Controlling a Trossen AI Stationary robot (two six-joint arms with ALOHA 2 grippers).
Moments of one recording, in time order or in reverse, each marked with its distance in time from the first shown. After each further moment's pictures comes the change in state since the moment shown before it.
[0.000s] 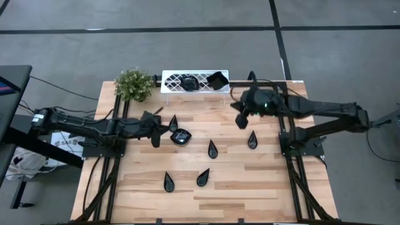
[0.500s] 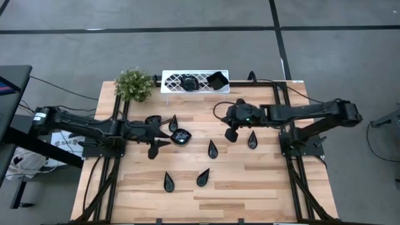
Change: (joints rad) left arm -0.017 0.096 0.001 0.007 0.213 0.412; right arm 0.094 0.201 -0.055 0.117 0.000 0.010
